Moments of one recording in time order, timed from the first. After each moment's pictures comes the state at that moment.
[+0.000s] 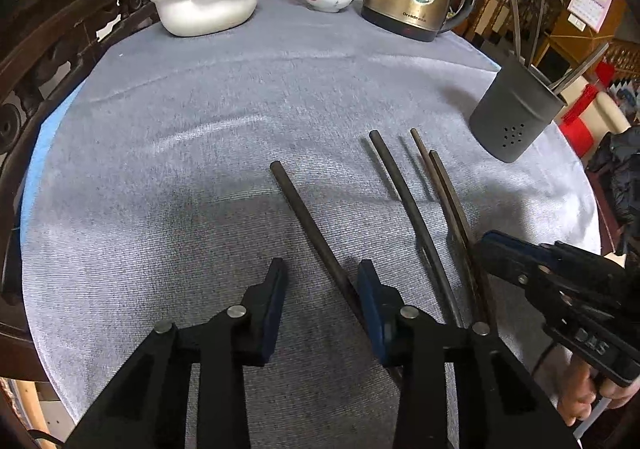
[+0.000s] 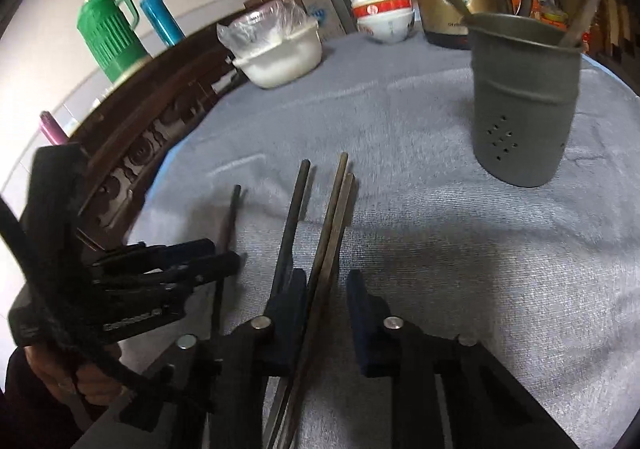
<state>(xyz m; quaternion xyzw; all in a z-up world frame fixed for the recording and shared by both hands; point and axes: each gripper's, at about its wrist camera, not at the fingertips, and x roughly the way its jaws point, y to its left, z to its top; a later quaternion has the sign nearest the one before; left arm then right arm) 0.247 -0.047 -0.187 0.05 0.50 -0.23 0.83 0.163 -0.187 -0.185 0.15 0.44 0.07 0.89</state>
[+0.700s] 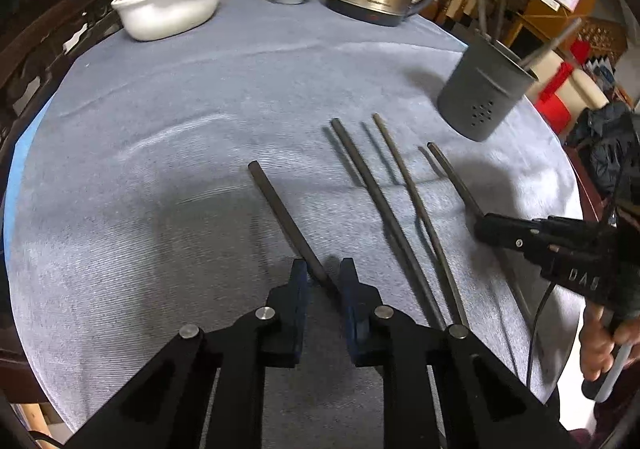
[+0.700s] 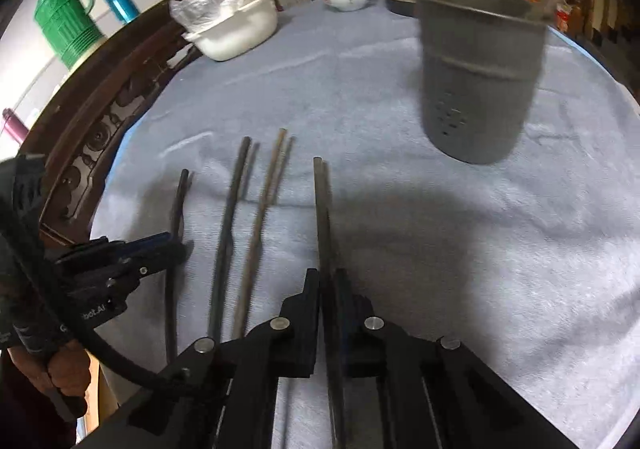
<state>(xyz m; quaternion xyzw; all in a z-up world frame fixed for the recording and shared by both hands) 0.241 -0.059 -0.192 0.07 0.51 -0.29 0.81 0.162 -0.219 -0.186 0.15 0.50 0.02 0.85</state>
